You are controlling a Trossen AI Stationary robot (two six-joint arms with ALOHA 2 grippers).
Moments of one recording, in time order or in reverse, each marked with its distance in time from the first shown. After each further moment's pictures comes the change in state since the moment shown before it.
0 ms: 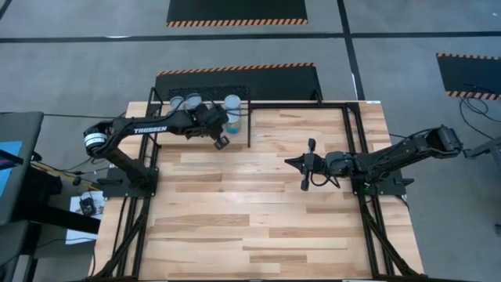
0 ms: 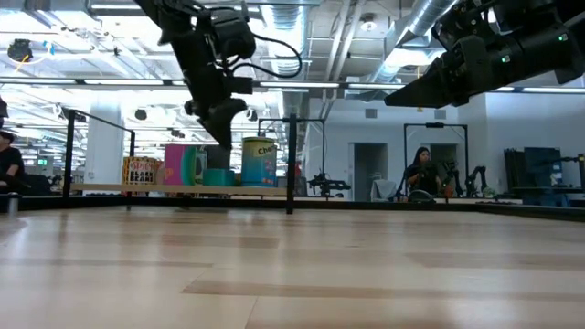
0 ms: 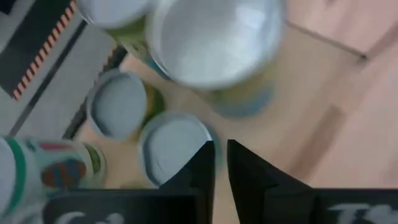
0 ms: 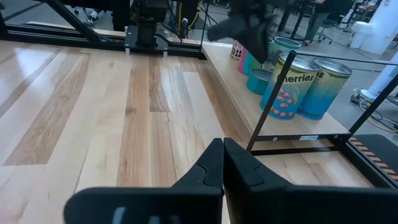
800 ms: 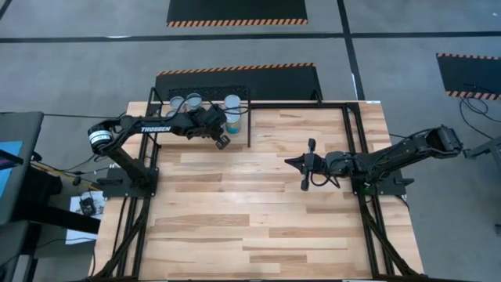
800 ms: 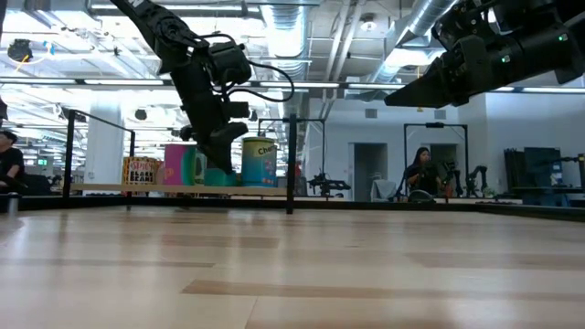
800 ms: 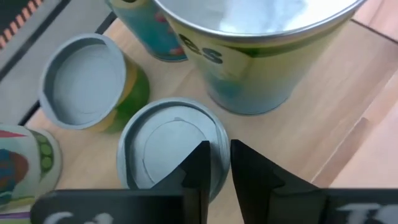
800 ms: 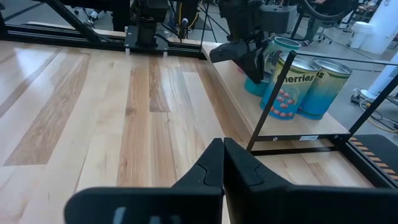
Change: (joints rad) left arm 0.064 0.045 -0.122 0.181 0.091 -0.060; right arm 0.000 0.000 0.000 0.000 0.000 0.000
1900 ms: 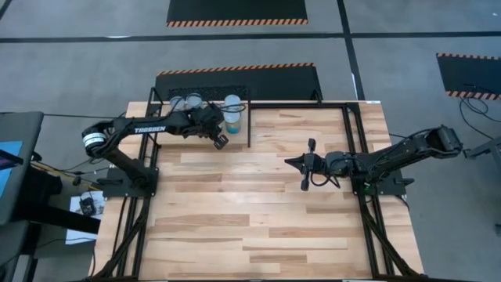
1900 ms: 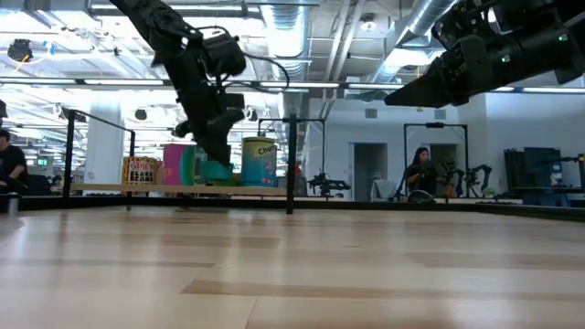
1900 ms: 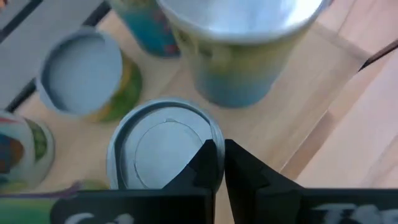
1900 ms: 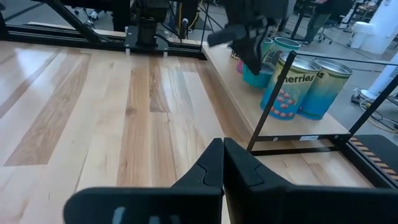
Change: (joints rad) left arm 0.001 -0.070 -0.001 -0.044 0.069 -0.040; right arm 0.000 0.000 0.000 0.001 0.000 0.000
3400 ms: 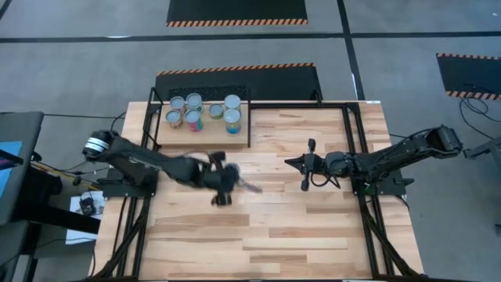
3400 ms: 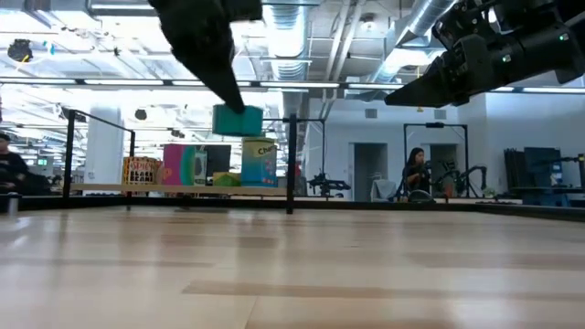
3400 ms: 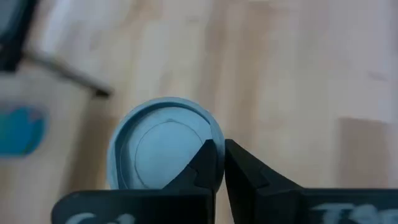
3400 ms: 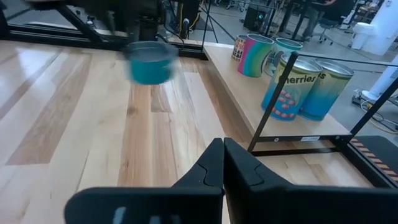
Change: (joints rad) left arm -0.721 0.063 0.218 -0.229 -0.197 -0.090; right arm 0.006 0.000 0.000 0.000 0.000 -0.003
